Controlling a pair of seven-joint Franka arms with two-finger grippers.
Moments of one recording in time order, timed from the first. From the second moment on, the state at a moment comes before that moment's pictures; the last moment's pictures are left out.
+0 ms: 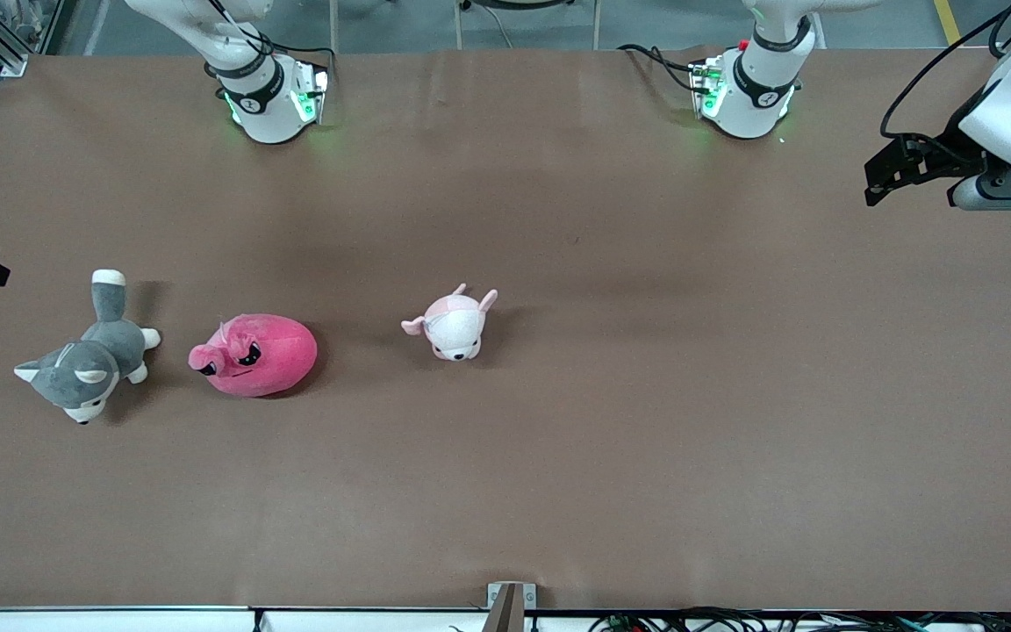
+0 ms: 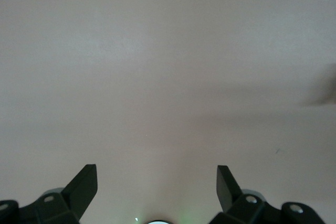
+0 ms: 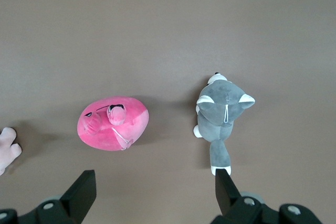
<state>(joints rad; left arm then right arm) 0.00 -0.10 -0.13 -1.63 0.01 1.52 -0.10 -0.08 0.18 -0.02 -1.28 -0.02 1.51 -0.06</state>
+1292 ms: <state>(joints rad) 0.01 -0.11 -0.13 -1.62 0.01 1.50 -0.09 -0.08 -0.11 -0.01 -1.68 -0.02 1.64 -0.05</state>
